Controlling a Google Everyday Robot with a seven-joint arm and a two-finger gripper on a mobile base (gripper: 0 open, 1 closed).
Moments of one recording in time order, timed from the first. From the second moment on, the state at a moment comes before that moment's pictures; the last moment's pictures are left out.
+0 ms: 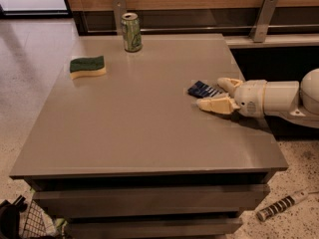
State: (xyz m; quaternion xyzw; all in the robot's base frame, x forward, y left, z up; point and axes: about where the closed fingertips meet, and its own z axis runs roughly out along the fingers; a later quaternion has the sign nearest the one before) arm 0.590 -0.155 0.810 -0.38 0.75 0.27 0.48
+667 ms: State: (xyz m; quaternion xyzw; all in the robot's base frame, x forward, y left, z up) arm 0.590 -0.155 0.813 -0.38 0.75 0.27 0.47
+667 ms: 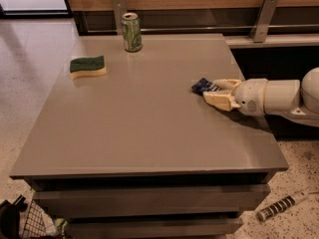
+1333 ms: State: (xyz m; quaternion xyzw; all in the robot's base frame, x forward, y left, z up) arm 0.589 -0.120 0.866 -0.40 0.75 0.24 0.46
